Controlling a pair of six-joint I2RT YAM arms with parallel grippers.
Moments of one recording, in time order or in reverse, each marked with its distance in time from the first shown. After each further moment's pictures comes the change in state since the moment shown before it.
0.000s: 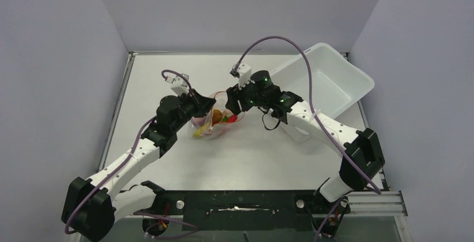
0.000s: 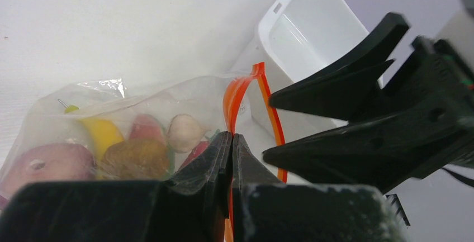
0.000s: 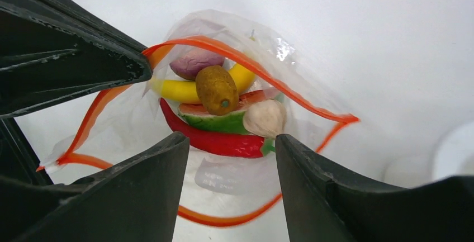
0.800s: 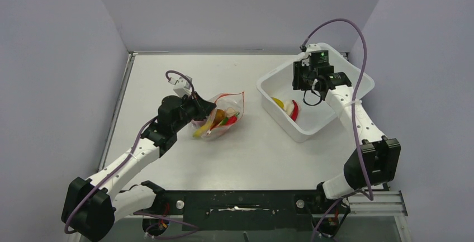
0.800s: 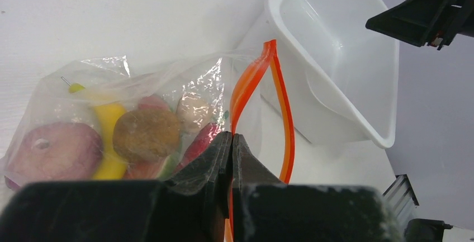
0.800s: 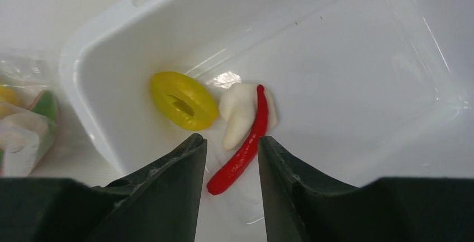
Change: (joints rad) left arm 0.000 0.002 0.003 -0.075 0.039 0.030; right arm -0.514 -0.099 0.126 -0.390 0.188 0.004
